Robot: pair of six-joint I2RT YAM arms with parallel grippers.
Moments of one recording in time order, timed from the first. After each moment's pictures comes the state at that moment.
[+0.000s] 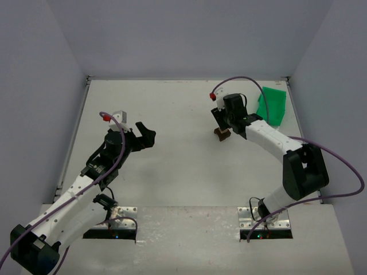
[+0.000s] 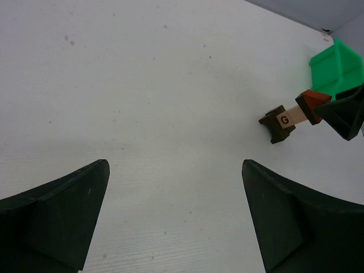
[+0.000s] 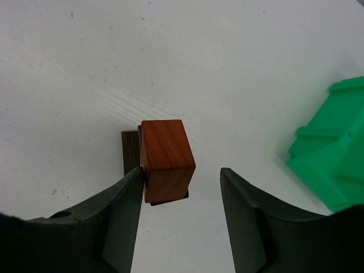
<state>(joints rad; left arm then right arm) -0.45 0.73 0.54 -0.14 -0.23 -0.57 0.40 1.56 1.02 -0.19 0.19 -0.26</state>
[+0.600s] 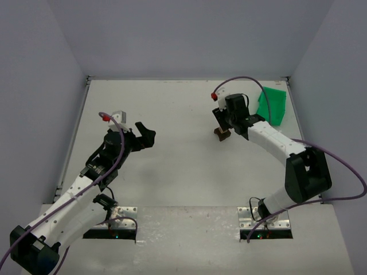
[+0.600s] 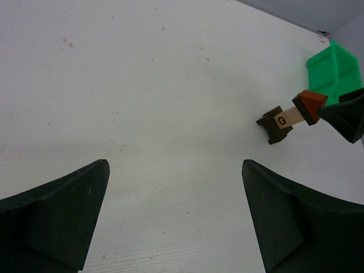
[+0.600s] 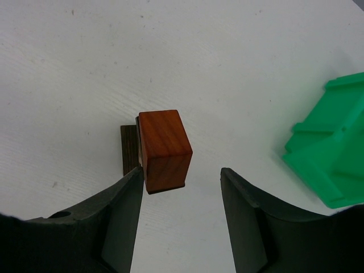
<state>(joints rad) -0.45 0.72 0.54 -0.14 -0.22 -0.57 0.40 1.52 1.01 -0.21 0.18 -0.27</state>
